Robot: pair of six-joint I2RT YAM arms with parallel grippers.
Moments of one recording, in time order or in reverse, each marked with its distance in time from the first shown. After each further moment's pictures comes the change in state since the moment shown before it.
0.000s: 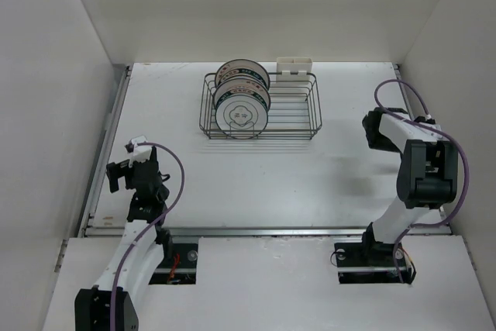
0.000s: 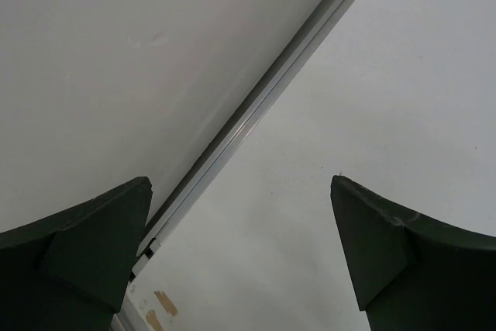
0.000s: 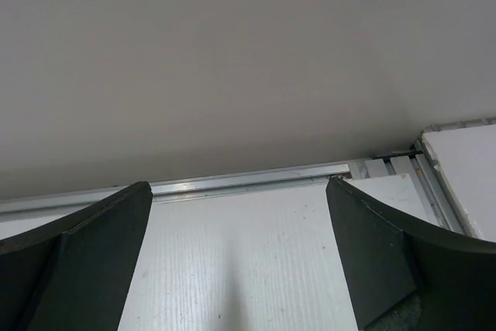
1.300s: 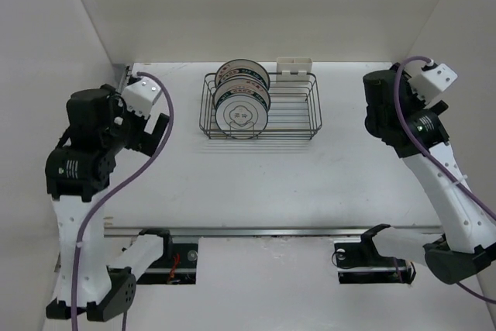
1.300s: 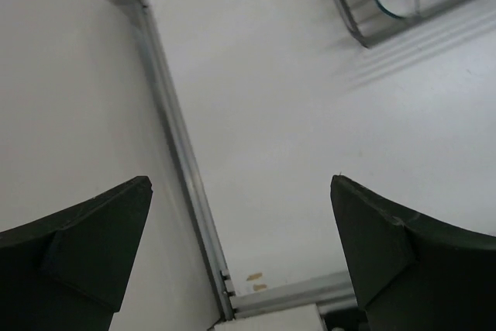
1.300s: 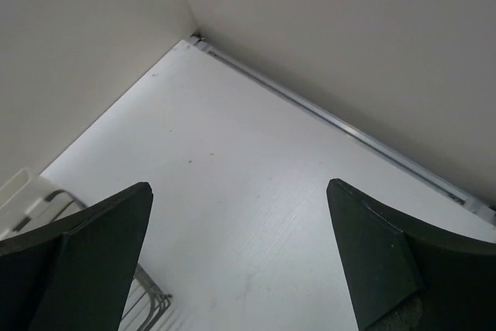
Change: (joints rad) left arm 0.001 0.324 1.483 -1.467 0.859 0.233; right arm 0.515 -0.527 0.420 0.275 -0.235 -1.109
